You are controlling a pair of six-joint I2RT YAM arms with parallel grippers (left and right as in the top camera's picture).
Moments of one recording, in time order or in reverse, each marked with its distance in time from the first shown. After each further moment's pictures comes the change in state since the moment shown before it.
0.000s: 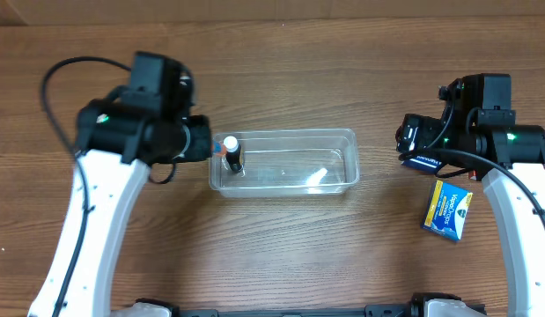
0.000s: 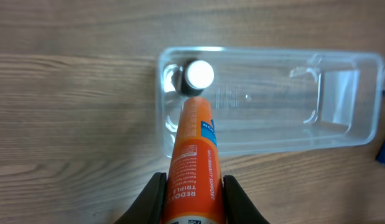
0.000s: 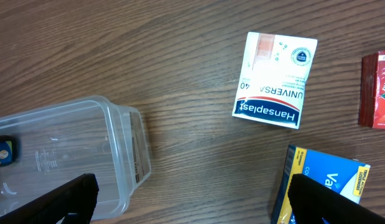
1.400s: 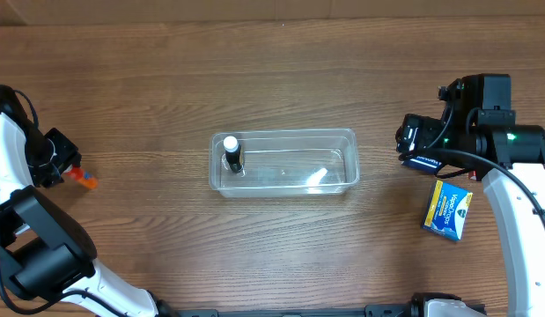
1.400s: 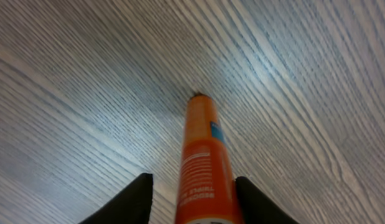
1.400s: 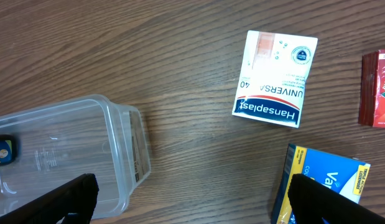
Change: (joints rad) left arm 0.813 0.461 0.007 0.142 -0.125 0.007; right arm 0.000 0.000 0.000 -0.003 0.000 0.000
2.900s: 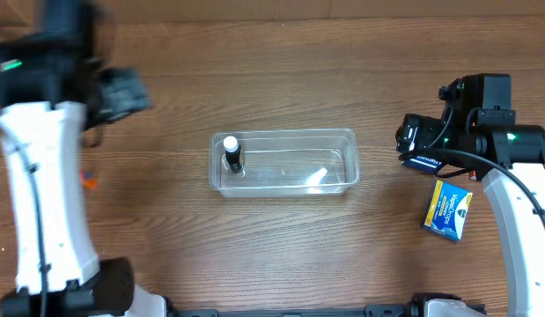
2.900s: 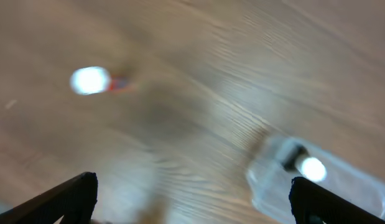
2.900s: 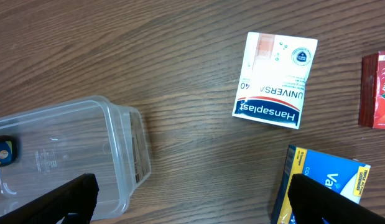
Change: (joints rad) left arm -0.445 -0.237 0.549 -0.493 -0.124 -0.130; right arm 0.000 0.000 0.000 0.003 0.000 0.000
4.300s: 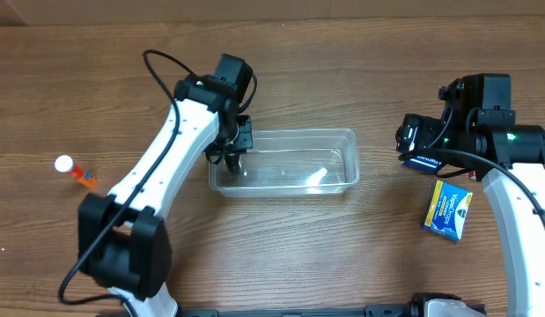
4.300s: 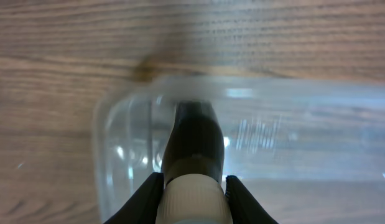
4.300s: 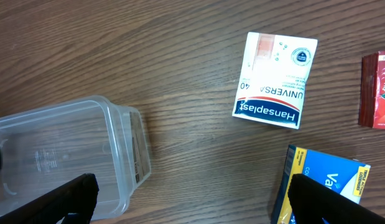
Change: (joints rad) left arm -0.505 0.160 -0.597 0.548 0.111 -0.016; right arm 0.000 0.000 0.000 0.000 0.000 0.000
